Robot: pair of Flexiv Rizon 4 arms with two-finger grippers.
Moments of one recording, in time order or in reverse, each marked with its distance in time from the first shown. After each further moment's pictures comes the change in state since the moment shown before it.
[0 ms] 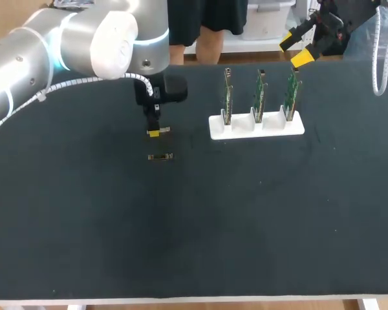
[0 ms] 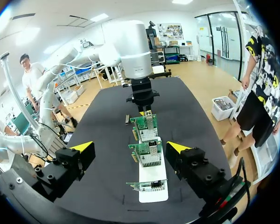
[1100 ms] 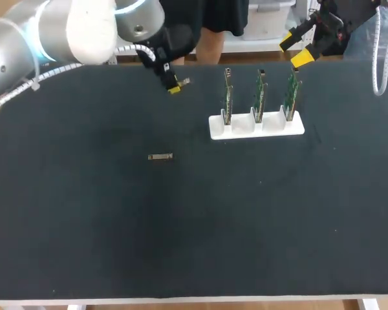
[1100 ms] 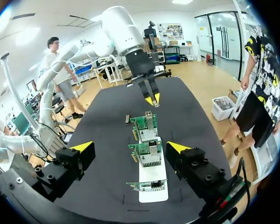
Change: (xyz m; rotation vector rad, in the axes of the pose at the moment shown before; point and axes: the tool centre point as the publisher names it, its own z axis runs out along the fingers) left arm -0.060 0.038 -0.103 -0.214 -0.339 -0.060; right arm 0.000 0.000 0.000 0.000 0.000 0.000
